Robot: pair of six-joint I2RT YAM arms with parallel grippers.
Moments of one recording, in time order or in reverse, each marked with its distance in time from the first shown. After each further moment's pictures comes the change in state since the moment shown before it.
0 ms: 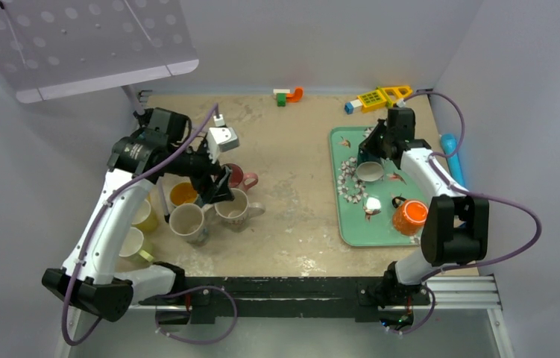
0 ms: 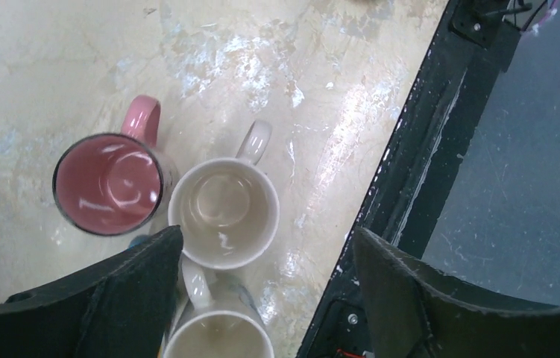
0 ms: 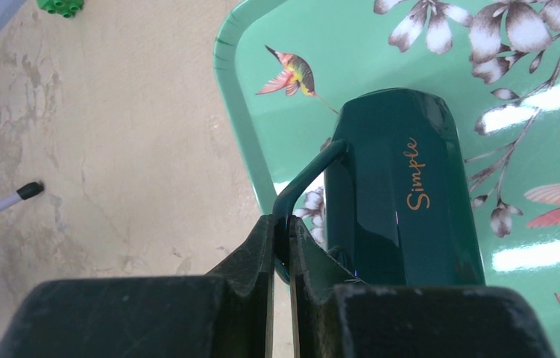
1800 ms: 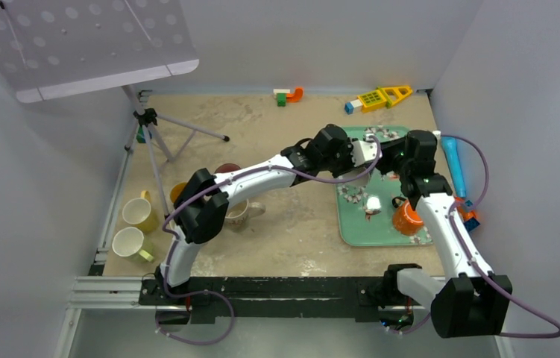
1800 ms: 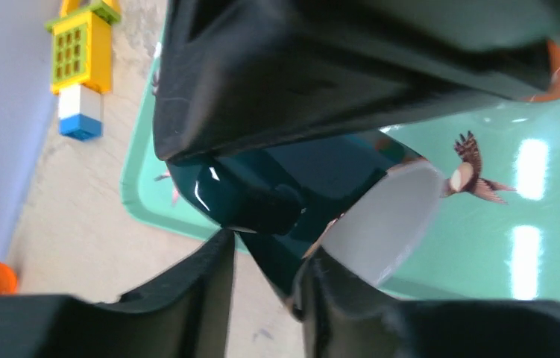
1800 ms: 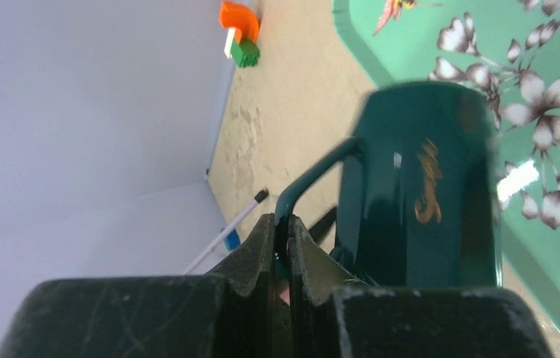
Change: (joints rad) left arm -0.679 0.894 0.303 1.096 -0.560 -0.083; right arm -0.002 -0.470 -0.240 -0.017 -0.066 0.673
